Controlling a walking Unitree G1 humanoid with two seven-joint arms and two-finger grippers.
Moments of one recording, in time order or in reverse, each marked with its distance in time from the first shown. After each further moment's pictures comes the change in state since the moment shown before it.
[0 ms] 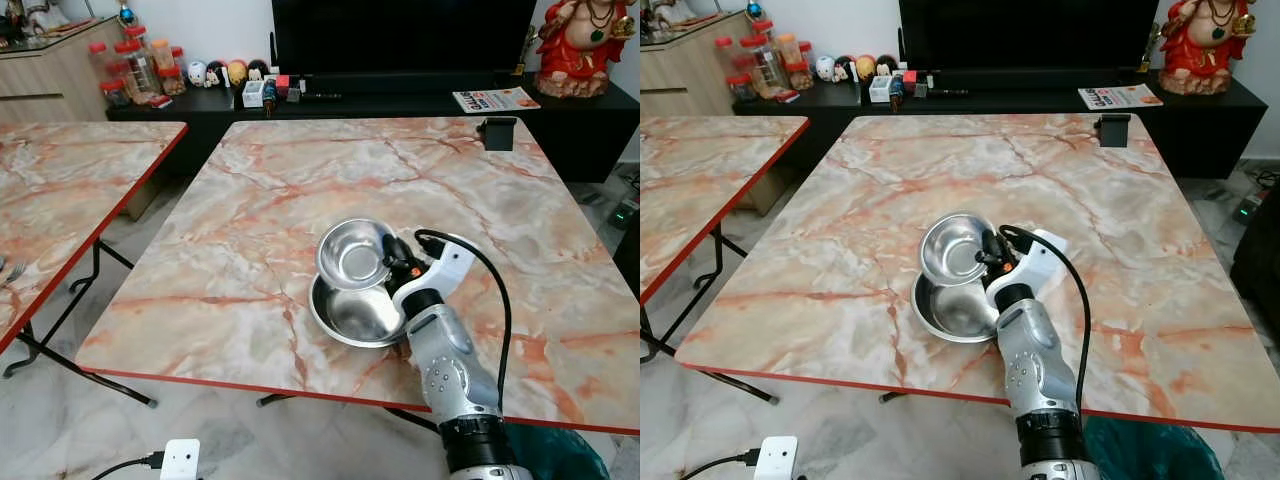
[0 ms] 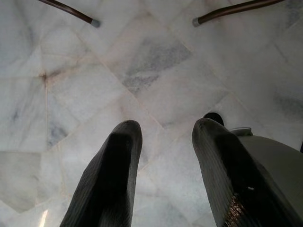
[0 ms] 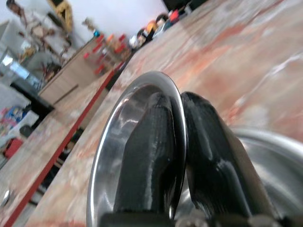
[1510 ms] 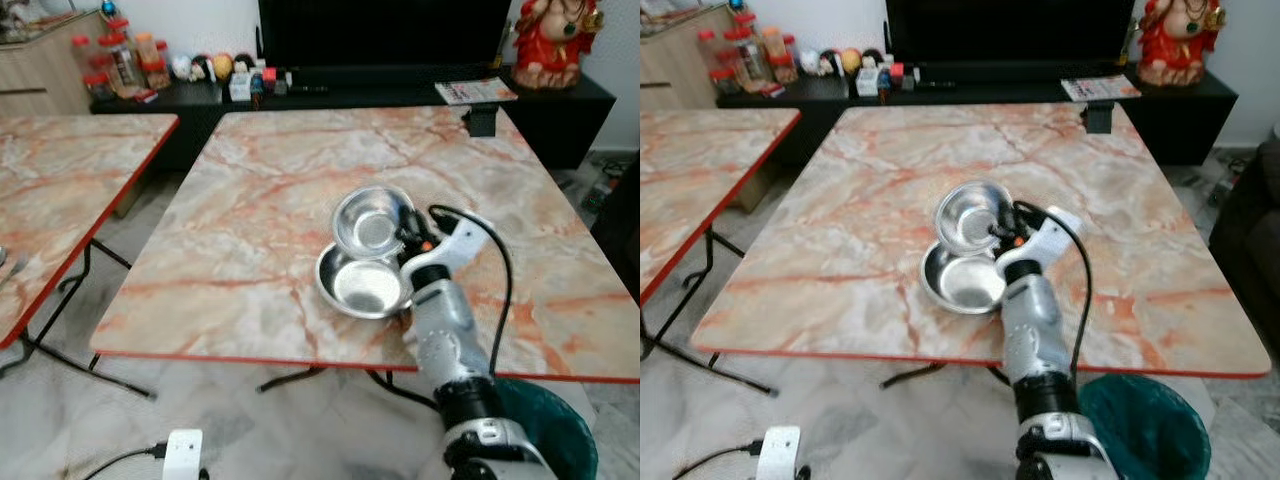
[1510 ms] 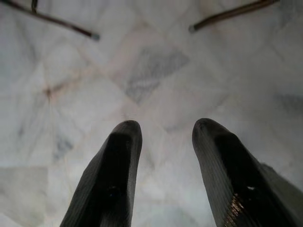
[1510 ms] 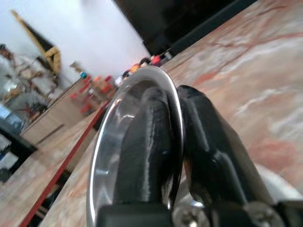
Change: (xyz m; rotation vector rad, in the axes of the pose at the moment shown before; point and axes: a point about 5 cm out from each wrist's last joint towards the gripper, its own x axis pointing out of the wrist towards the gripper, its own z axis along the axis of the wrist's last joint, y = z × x) left arm 0.003 0.000 0.013 -0.008 -0.030 0.004; right arm 0.025 -0.006 0.035 -0.042 -0.216 -0.015
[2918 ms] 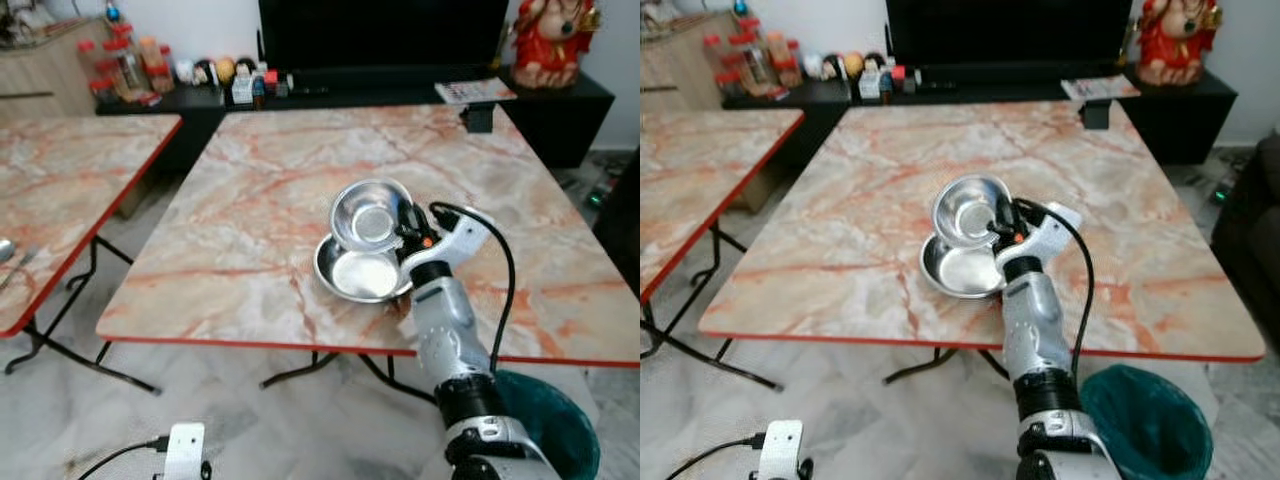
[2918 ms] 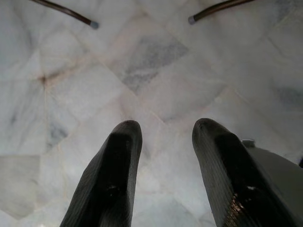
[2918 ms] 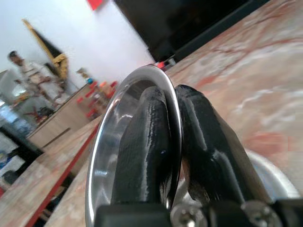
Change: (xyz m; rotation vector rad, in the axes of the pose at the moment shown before) left arm 0.000 -0.008 0.002 -0.008 -0.005 -0.023; right arm 0.000 -0.013 0.012 0.007 -0.049 -0.022
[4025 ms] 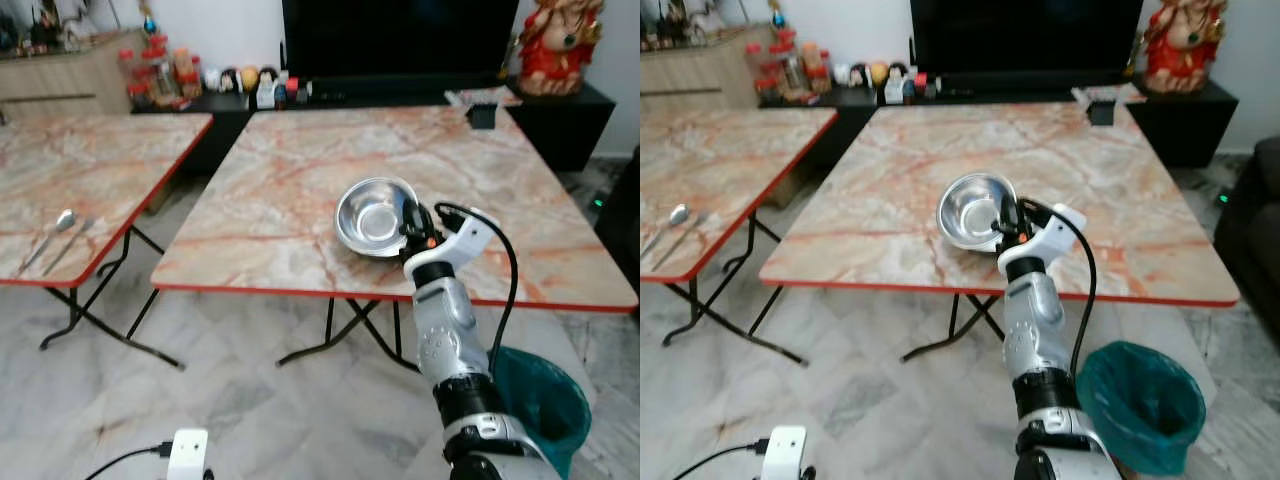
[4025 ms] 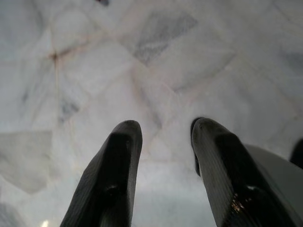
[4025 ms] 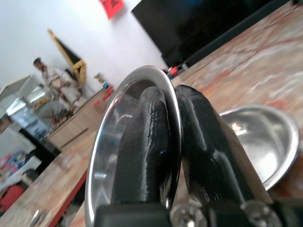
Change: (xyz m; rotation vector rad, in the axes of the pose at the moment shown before) left arm 0.001 0.006 0.000 0.024 0.015 0.000; right arm 0.003 0.013 -0.006 0.017 -0.014 0.036
